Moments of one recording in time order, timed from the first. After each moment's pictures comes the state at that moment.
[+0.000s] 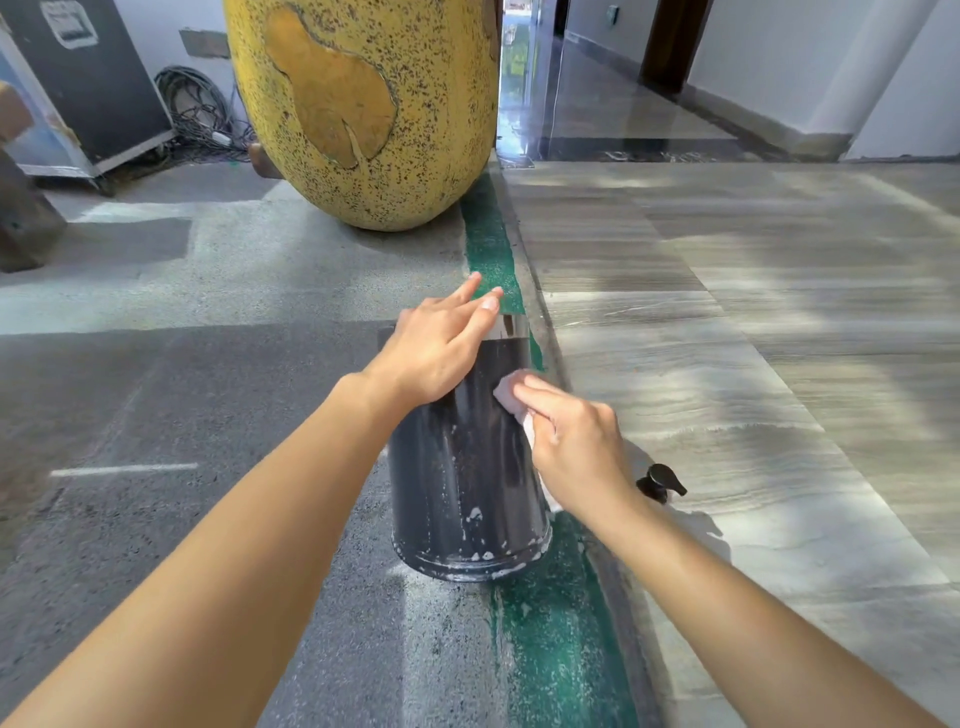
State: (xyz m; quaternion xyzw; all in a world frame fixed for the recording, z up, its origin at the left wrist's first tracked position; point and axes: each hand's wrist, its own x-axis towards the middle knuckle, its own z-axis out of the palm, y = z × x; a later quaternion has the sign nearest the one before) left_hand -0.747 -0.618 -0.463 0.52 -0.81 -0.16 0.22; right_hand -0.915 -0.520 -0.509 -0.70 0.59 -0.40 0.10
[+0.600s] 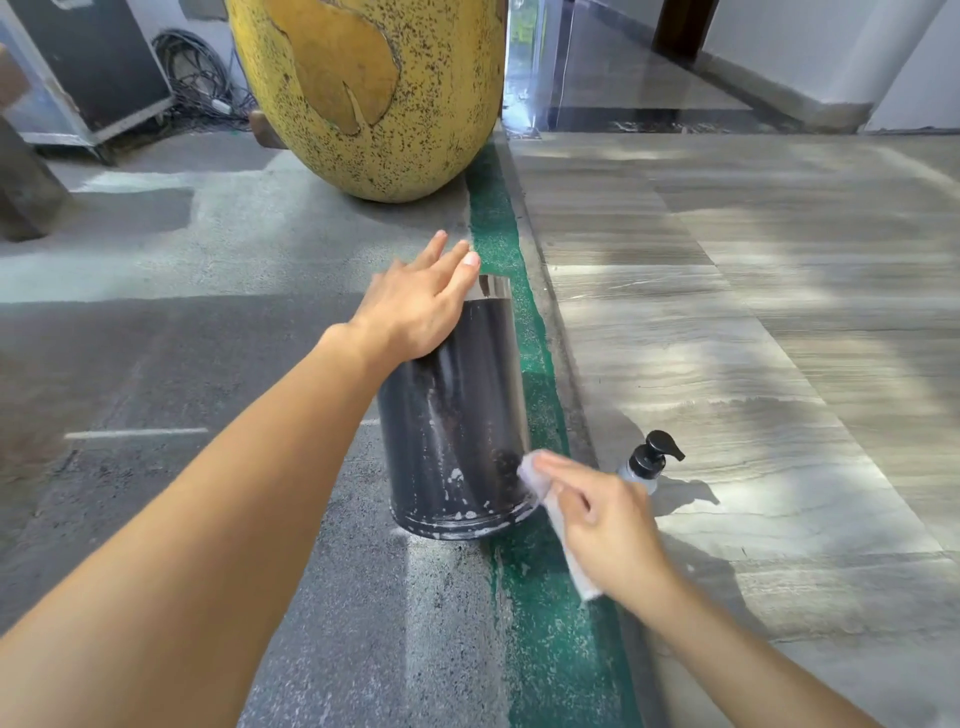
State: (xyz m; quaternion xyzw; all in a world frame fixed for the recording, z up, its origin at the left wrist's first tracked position) left_hand -0.738 -0.611 -0.461 0.60 -0.77 -0.16 0.16; right_hand -0.939 -0.438 -0.570 -0.66 0.61 -0.36 0.25
